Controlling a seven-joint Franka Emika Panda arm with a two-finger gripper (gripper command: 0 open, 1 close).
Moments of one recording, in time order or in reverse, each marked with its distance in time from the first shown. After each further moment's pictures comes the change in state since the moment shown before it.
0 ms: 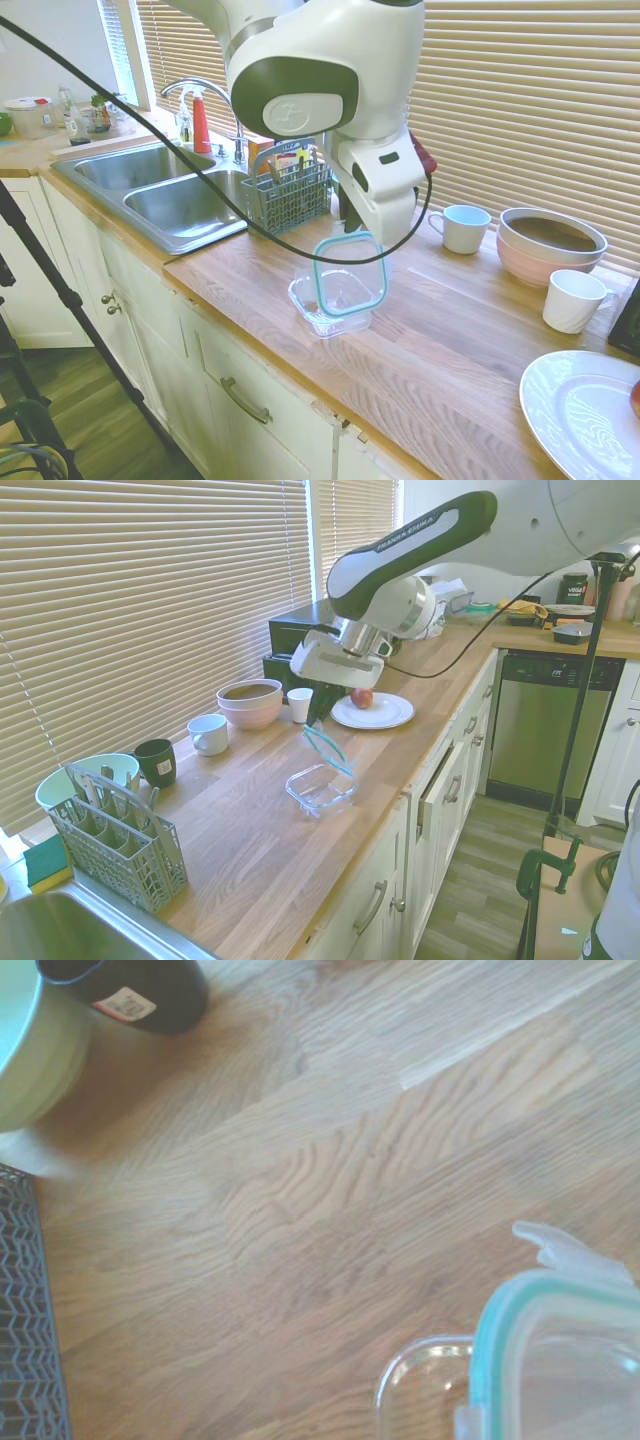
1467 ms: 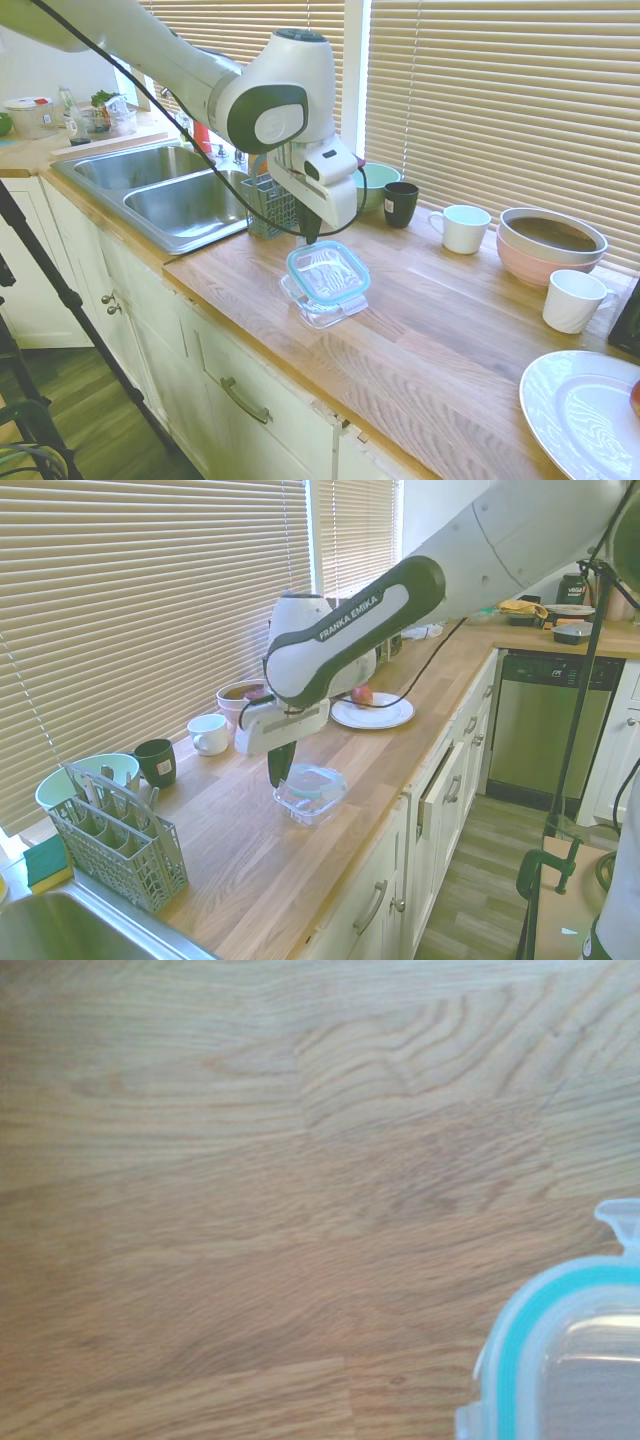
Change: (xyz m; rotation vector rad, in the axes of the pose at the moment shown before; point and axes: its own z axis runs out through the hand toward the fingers) arm -0.097 -0.048 0.117 -0.250 0.095 -0.268
